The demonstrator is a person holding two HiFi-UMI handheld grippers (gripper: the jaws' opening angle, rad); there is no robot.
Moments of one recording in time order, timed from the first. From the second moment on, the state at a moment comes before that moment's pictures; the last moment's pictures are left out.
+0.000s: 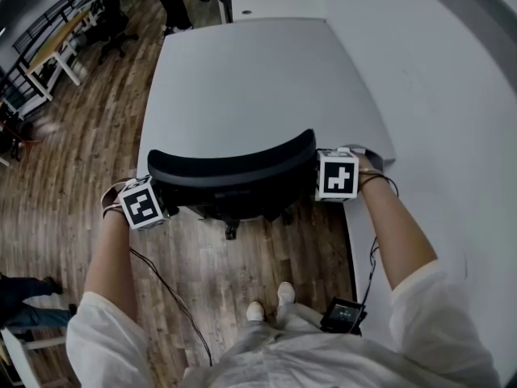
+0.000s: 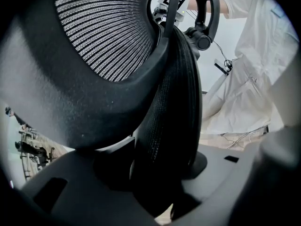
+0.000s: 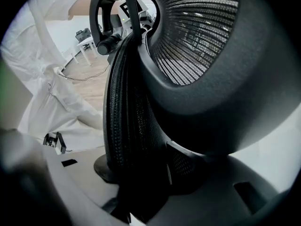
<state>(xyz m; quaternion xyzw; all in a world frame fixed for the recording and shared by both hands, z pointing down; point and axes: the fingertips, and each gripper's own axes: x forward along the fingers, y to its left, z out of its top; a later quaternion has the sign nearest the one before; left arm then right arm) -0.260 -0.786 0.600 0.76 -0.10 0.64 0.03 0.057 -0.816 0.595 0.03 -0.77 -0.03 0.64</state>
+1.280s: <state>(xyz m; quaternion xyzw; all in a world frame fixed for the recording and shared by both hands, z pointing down) -0.263 -0.799 0.598 0.78 -0.11 0.62 0.02 0.049 -0.815 0.597 0.03 -0.77 -0.01 0.64</state>
